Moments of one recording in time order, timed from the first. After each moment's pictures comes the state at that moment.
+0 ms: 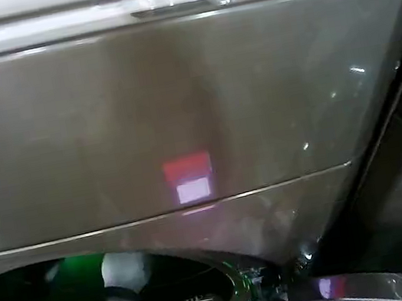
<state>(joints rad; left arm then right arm) 0.43 -1.50 -0.25 -1.01 -0.16 -0.22 -0.37 -1.99 1.03 2.61 2.02 0.93 -0.10 0.03</state>
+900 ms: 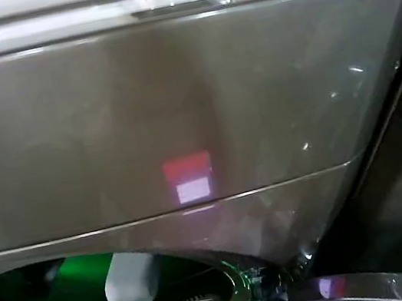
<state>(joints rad) 0.48 -1.50 -0.28 -1.12 -0.17 -0.21 -0.45 -2.00 1.03 2.64 2.02 0.93 -0.09 0.04</state>
